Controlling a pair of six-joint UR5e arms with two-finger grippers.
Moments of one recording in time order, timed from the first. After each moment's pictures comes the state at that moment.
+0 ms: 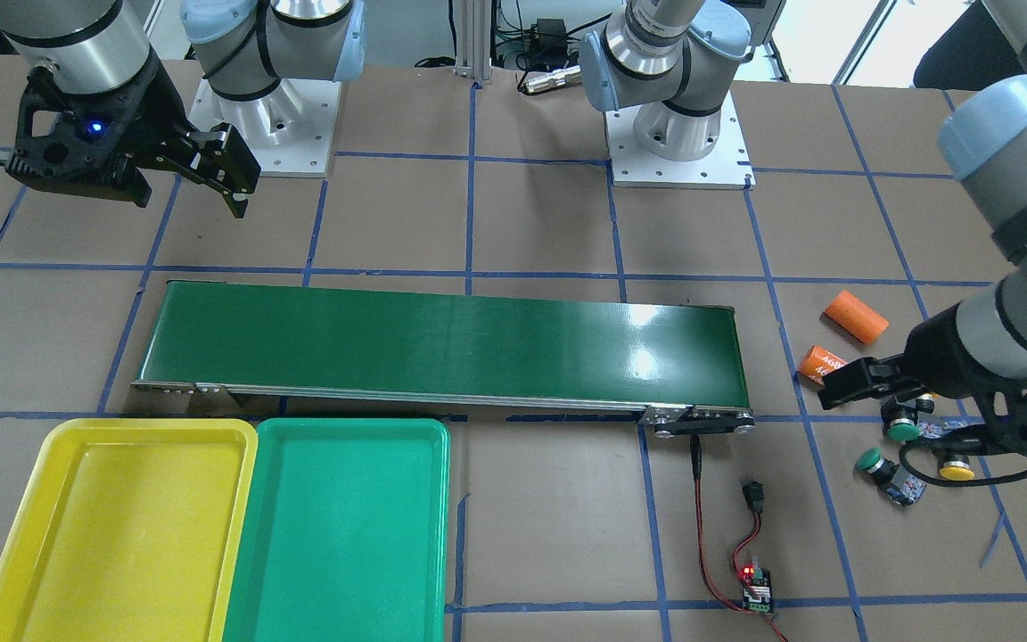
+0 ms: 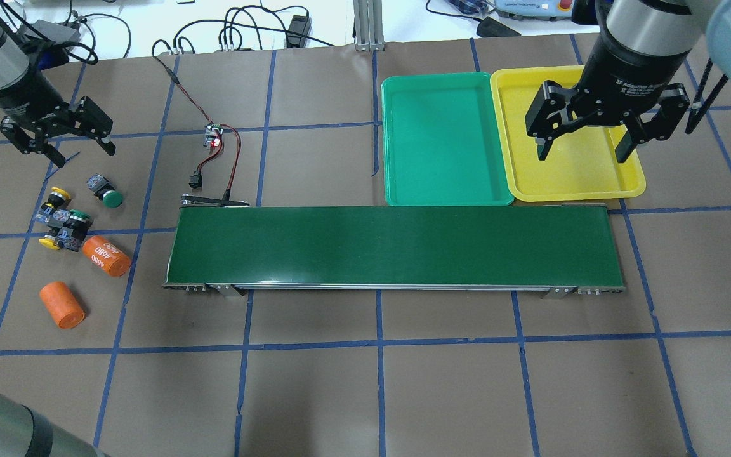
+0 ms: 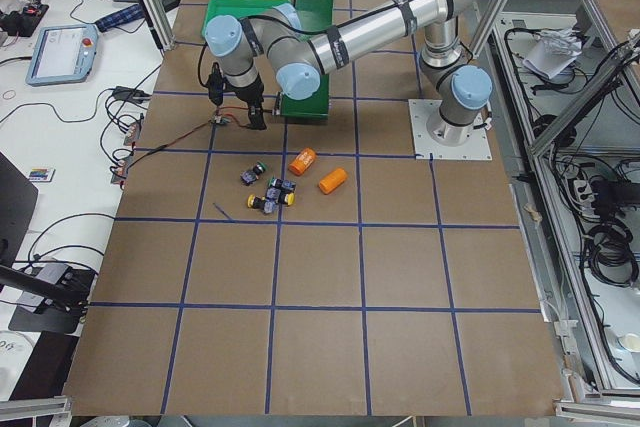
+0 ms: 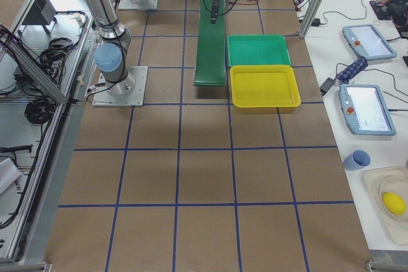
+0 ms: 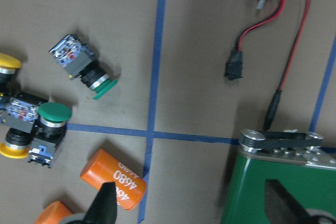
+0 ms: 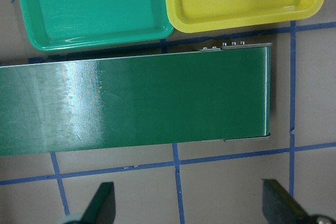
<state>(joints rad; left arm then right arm) -1.14 -1.97 -1.43 -1.49 1.54 0.29 1.54 -1.58 1.55 -1.46 -1.58 0.08</state>
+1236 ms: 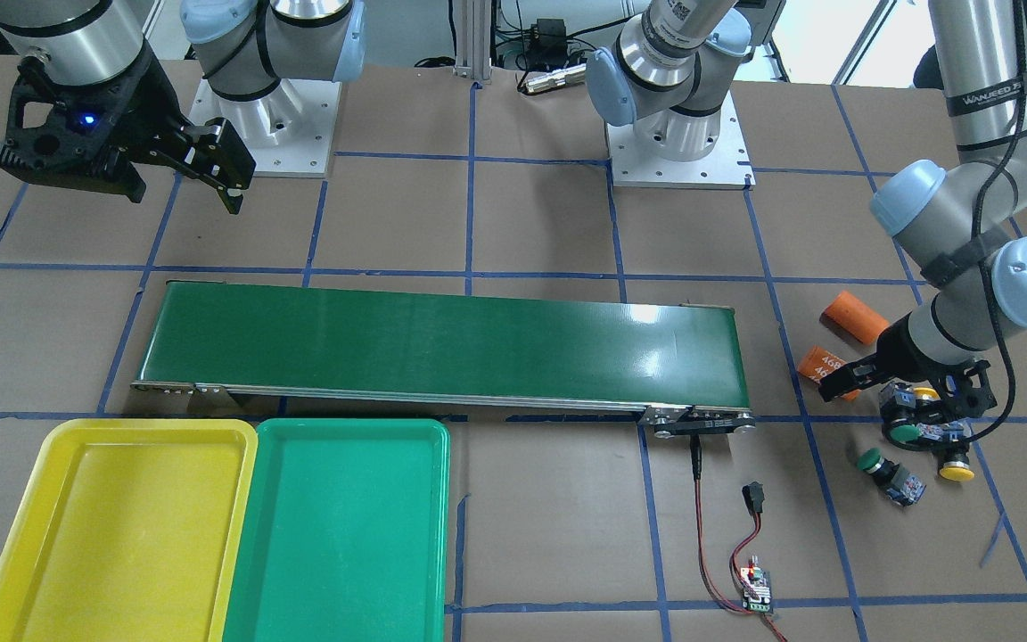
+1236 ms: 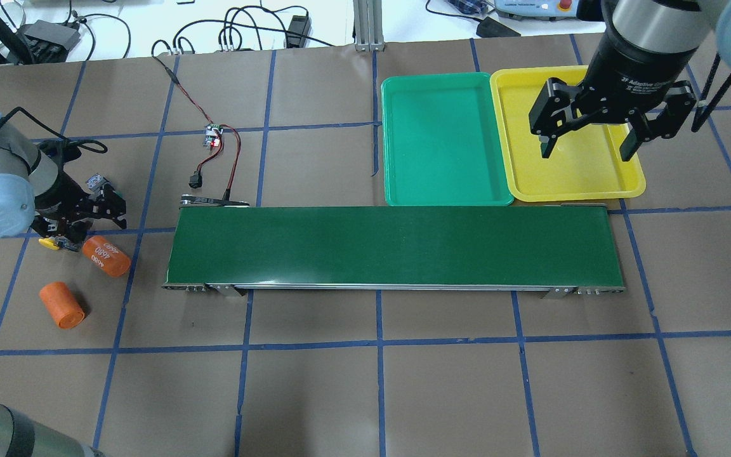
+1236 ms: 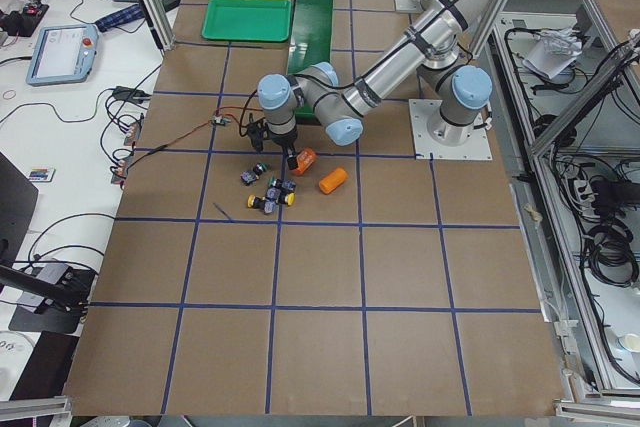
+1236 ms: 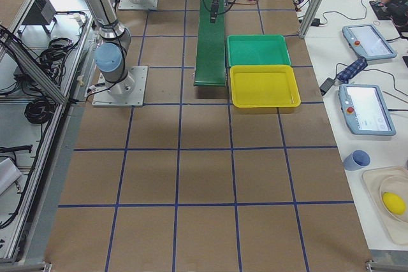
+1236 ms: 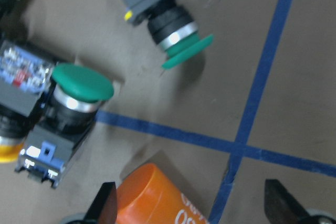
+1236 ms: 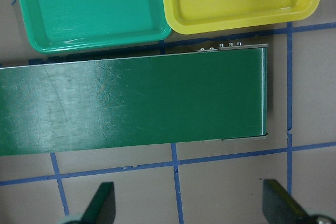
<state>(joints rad) -1.05 -1.92 -1.89 -0.98 1.61 0.20 1.54 -1.59 1.54 -1.46 -1.58 0.07</state>
